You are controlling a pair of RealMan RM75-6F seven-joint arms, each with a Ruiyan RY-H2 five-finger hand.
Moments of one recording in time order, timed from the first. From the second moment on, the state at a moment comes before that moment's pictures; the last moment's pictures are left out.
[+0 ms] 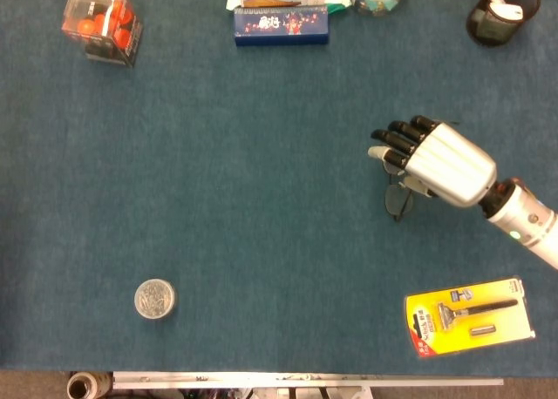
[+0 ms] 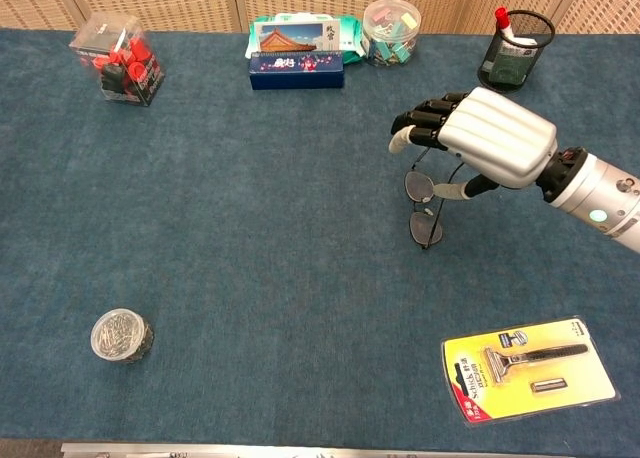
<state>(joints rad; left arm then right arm) -0.04 -1.08 -0.05 -1.65 1.43 1.50 0.07 0.62 -1.65 -0.05 -0.90 -1.90 1.37 0.08</state>
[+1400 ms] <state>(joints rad) -0.03 -1.06 -0.06 -1.65 1.43 1.51 0.05 0.68 -1.78 -0.08 -0.69 -1.83 1.43 0.22</state>
